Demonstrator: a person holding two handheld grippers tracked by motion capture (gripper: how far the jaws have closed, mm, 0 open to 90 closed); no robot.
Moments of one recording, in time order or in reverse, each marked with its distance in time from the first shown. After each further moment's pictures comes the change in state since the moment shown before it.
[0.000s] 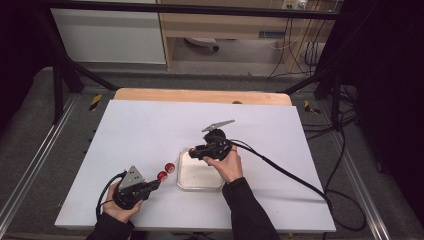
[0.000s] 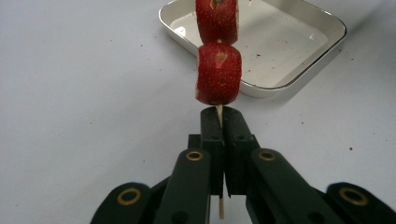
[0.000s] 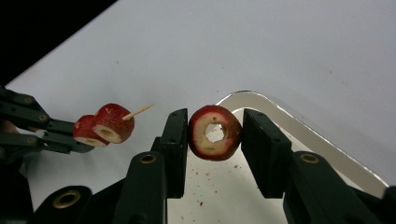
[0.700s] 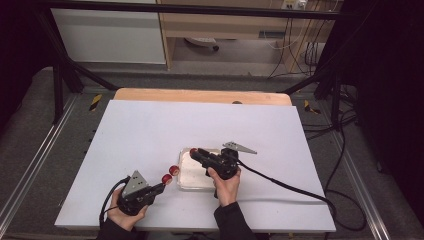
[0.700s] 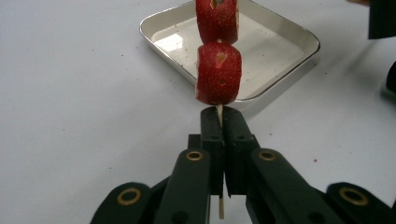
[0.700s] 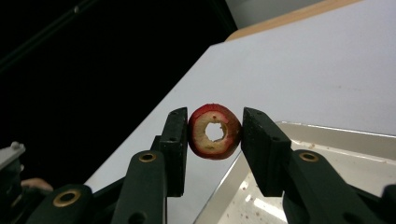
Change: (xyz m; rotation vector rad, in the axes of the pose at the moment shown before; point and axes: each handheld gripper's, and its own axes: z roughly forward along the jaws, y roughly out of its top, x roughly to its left) left arm -0.024 0.001 -0.002 -0.041 0.002 -0.031; right arm 0.006 -0.065 0.001 -0.499 0.100 0.308
